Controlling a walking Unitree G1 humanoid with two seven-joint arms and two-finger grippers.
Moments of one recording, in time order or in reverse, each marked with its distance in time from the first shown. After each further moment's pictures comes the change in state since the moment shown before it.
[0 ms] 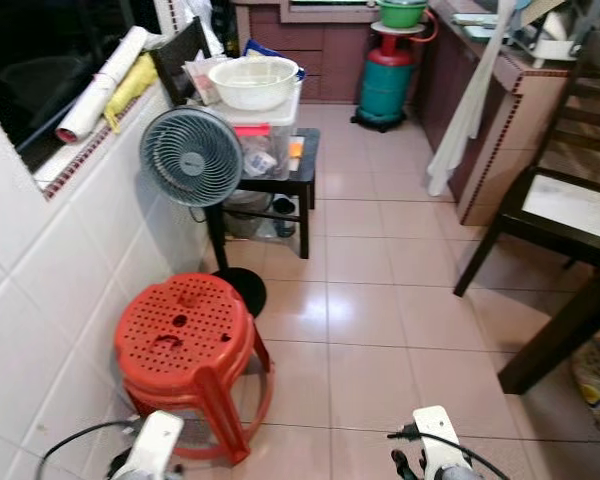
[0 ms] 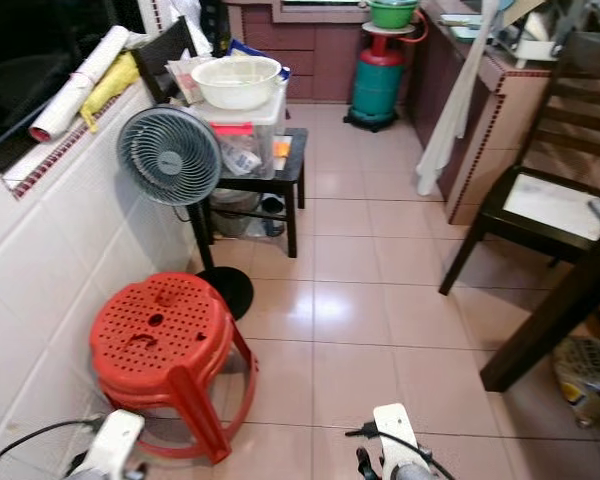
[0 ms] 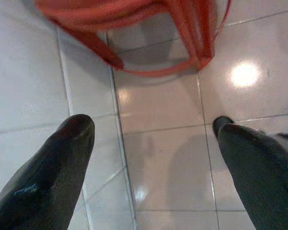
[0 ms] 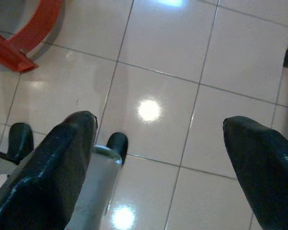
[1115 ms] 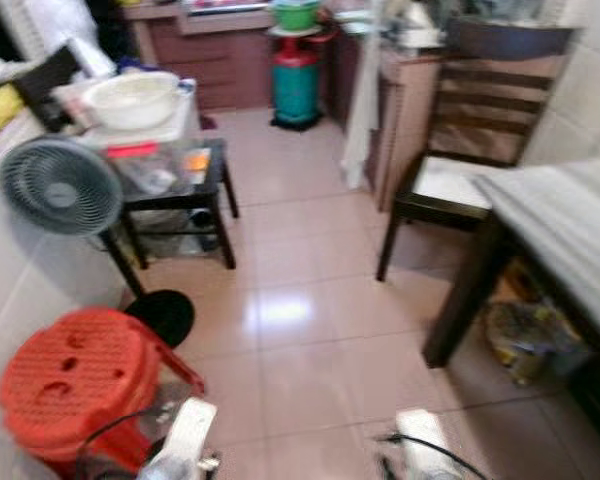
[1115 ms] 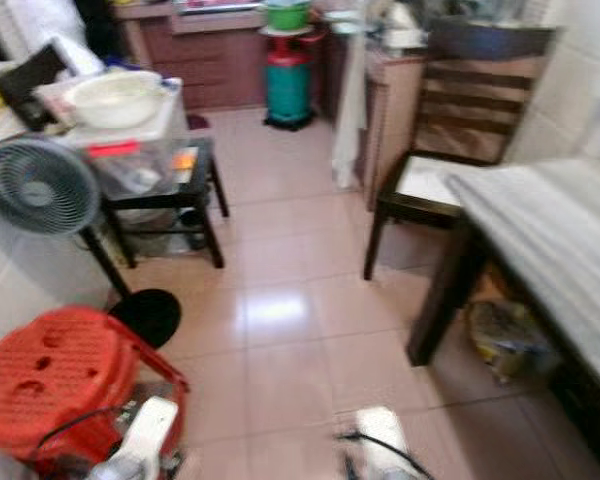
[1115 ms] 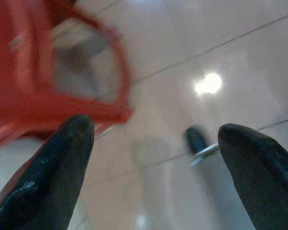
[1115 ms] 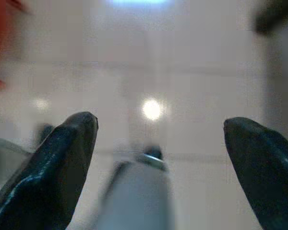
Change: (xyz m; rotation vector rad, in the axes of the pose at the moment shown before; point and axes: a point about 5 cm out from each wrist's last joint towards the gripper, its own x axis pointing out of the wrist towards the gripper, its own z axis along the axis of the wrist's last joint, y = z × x) left arm 0.004 -0.040 0.033 0.001 -0.045 -0.081; right arm 0.002 0.034 0.002 0.035 -0.013 0.050
